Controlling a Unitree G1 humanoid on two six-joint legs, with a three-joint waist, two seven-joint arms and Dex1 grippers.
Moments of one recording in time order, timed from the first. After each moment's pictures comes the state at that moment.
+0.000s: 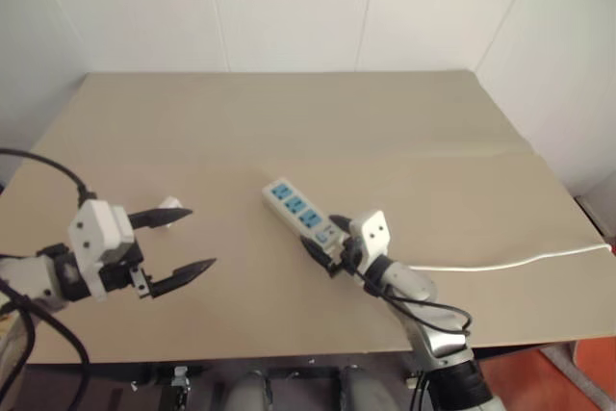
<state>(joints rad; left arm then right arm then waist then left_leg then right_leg) 0.15 0.87 0.53 -0.55 -0.59 0.41 -1.03 -0.18 -0.14 0.21 -0.11 0.15 0.21 0.47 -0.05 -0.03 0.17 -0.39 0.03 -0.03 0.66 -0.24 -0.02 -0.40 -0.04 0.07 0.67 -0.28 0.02</state>
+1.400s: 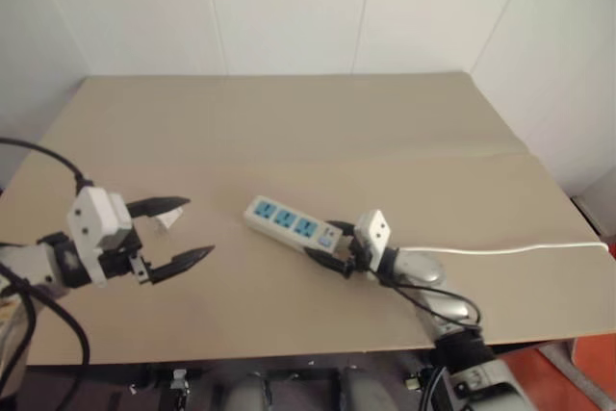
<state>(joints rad) 0.05 0.89 0.49 -0.45 -0.59 0.40 -1.02 -0.40 -0.32 0.18 0.23 0.27 -0.03 1.01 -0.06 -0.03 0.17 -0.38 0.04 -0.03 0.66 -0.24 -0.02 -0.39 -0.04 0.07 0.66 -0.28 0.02</state>
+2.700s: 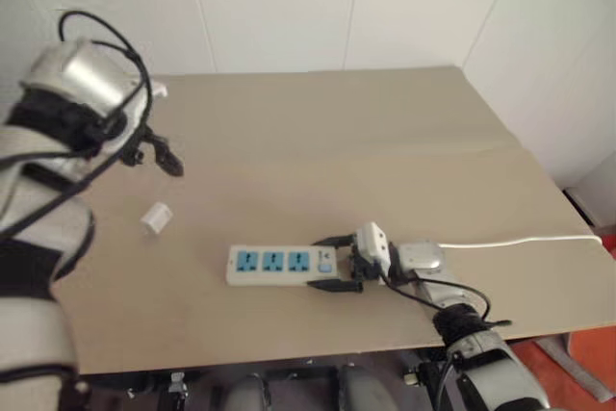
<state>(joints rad) -1.57 0.82 -0.92 0.99 -0.09 1.30 -1.17 -0.49 -0.29 0.22 0.53 0.22 -0.34 1.33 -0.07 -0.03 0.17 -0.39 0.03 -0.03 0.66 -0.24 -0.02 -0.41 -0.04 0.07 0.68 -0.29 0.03</state>
